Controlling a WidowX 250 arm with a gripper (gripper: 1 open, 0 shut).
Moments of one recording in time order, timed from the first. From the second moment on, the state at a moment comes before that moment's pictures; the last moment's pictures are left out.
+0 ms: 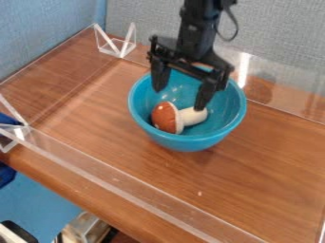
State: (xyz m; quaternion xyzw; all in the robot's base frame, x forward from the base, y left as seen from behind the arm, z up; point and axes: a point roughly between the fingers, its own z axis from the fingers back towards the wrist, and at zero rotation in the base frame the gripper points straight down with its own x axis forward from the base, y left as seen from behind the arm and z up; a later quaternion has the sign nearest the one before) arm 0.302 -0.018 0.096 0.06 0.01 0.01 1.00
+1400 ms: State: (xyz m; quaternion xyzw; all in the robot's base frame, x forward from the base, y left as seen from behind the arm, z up) arm 0.303 -0.015 0.063 0.08 0.02 0.03 1.00
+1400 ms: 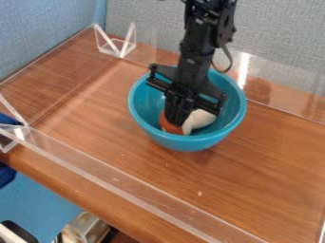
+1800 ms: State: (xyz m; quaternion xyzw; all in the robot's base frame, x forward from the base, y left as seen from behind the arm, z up) arm 0.300 -0.024 0.111 0.07 -0.03 0.02 1.00
